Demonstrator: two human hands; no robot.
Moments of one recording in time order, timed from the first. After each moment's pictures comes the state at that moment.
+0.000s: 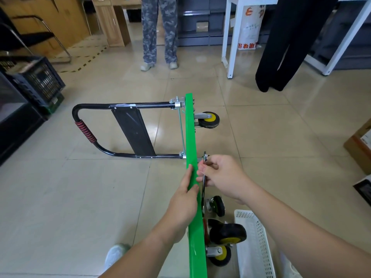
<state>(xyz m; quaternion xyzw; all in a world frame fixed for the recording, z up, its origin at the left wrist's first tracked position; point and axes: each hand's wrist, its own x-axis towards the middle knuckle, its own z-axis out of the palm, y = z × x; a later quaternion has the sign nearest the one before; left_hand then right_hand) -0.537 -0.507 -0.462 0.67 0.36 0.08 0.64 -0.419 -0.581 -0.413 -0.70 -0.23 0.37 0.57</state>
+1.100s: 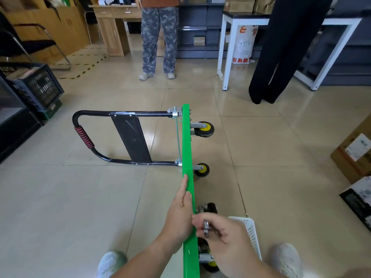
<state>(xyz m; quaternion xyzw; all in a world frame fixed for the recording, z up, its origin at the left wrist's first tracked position) -0.546 -0.516 -0.485 0.67 0.34 0.15 0.64 -0.512 -0.661 -0.438 -0.72 -0.35 0.24 0.55</state>
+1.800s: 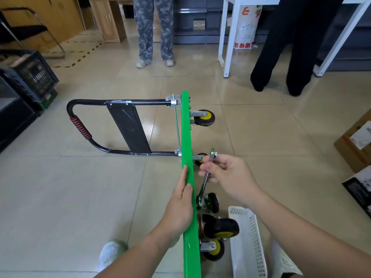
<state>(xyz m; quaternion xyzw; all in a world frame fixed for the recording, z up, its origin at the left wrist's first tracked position) -0.548 -0.519 -0.469 0.68 0.34 0.10 0.64 -0.427 -0.611 -0.399 -0.68 -0.20 0.31 0.64</state>
